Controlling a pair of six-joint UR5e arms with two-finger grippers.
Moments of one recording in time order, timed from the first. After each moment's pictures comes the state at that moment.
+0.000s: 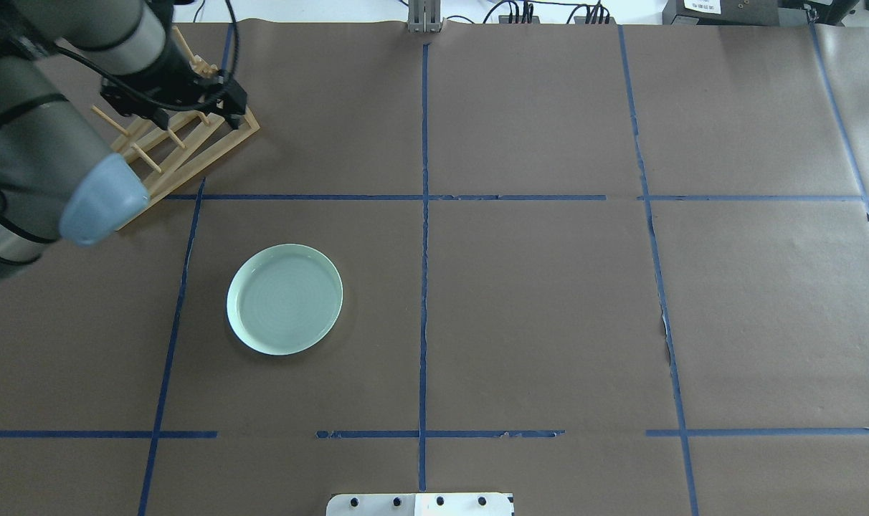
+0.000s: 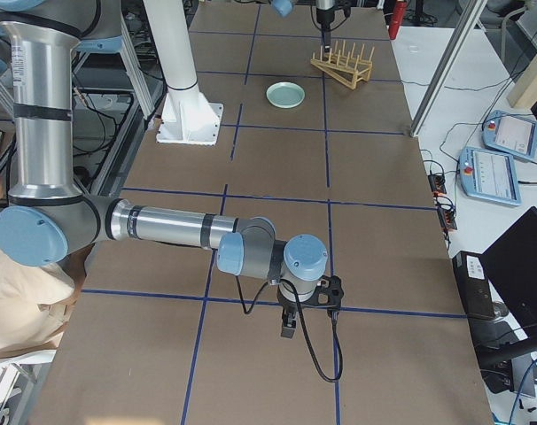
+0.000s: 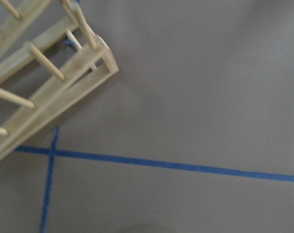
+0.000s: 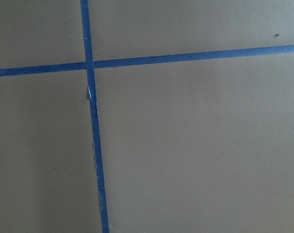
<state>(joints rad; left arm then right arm) -1.03 -2.12 -1.81 -1.41 -2.12 -0.73 1.62 -1.62 1.56 -1.62 2.32 -0.02</state>
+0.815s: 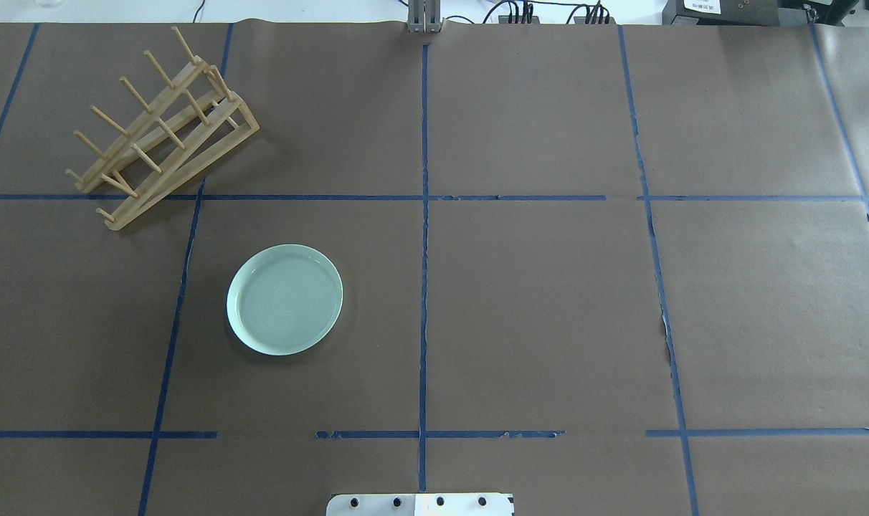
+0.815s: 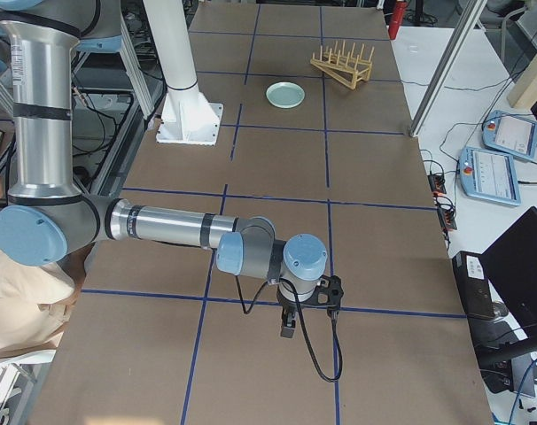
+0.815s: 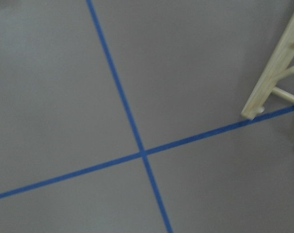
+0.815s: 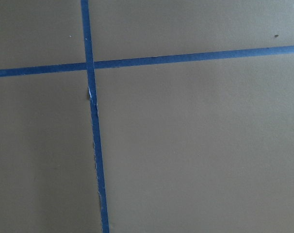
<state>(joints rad) -1.56 -1.68 -1.66 -1.42 -2.25 0.21 1.62 -1.62 1.56 -1.62 2.32 -0.02</state>
